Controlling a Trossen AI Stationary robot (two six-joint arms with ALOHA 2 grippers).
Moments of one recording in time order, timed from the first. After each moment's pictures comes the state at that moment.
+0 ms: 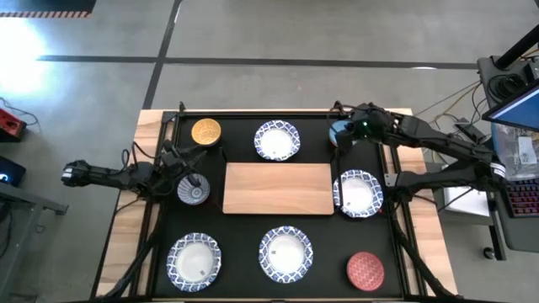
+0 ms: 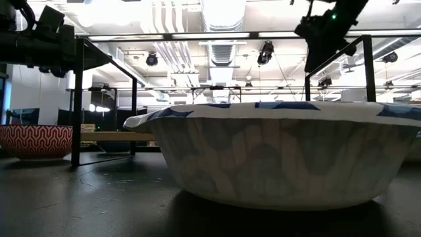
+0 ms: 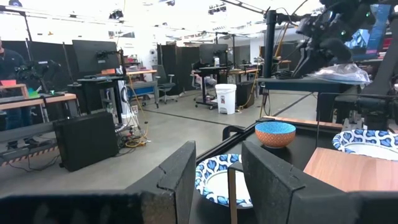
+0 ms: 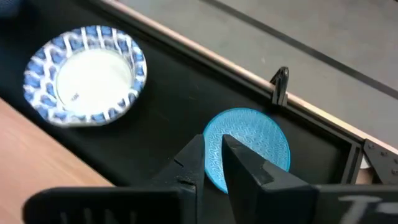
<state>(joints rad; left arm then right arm) -0.14 0.12 0.02 0.28 -0.80 0.17 -0.45 1.03 1.02 -0.84 0.36 0.40</state>
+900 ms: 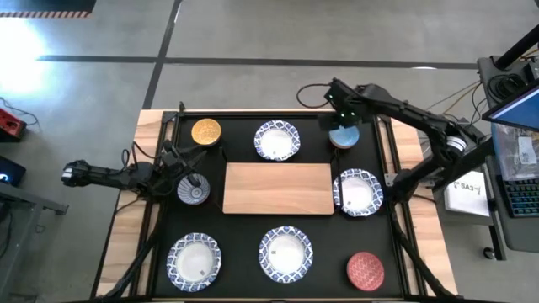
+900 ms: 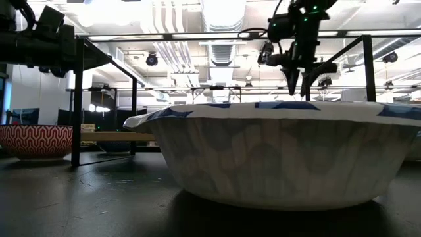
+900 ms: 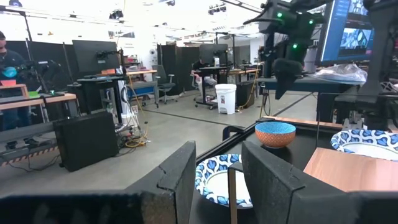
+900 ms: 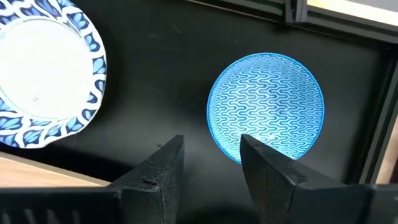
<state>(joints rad) -0.14 0.12 0.02 0.28 -0.80 0.17 -0.67 1.52 1.38 -1.13 0.10 0.63</state>
